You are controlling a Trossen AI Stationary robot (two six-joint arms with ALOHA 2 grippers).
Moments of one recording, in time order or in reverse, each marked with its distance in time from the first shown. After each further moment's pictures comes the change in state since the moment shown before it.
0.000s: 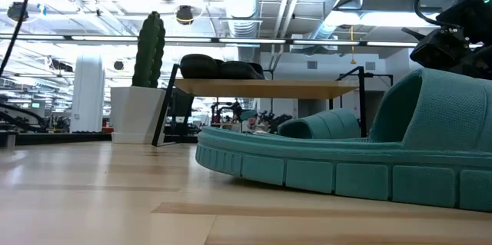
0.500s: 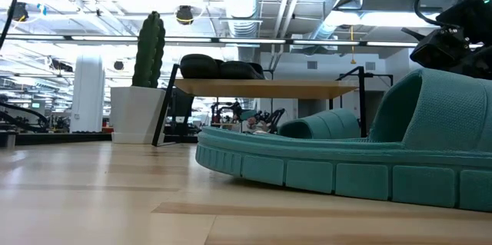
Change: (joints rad) left arm -0.257 -0.121 -0.213 0.133 -0.243 -0.344; right arm 0.000 0.000 0.000 -0.003 0.000 0.000
